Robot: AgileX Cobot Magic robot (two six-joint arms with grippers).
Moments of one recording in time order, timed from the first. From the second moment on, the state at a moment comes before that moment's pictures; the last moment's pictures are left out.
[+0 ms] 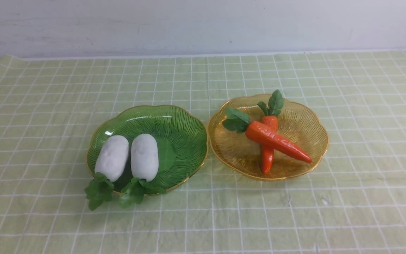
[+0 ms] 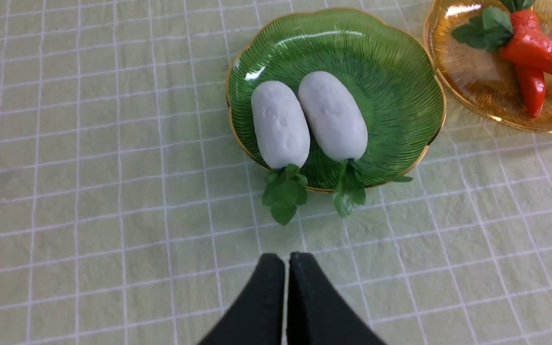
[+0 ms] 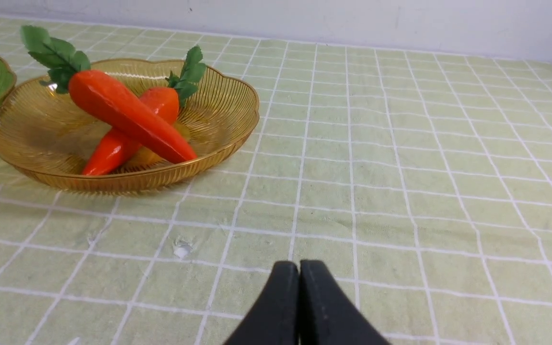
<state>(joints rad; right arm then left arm) 0.04 -0.01 0.02 0.11 0.38 -0.17 -0.19 0.81 -1.25 0.03 1.28 -0.05</state>
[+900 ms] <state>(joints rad) 0.04 -0.01 0.02 0.11 0.38 -0.17 -0.19 0.50 -1.03 -0.06 1.27 0.02</state>
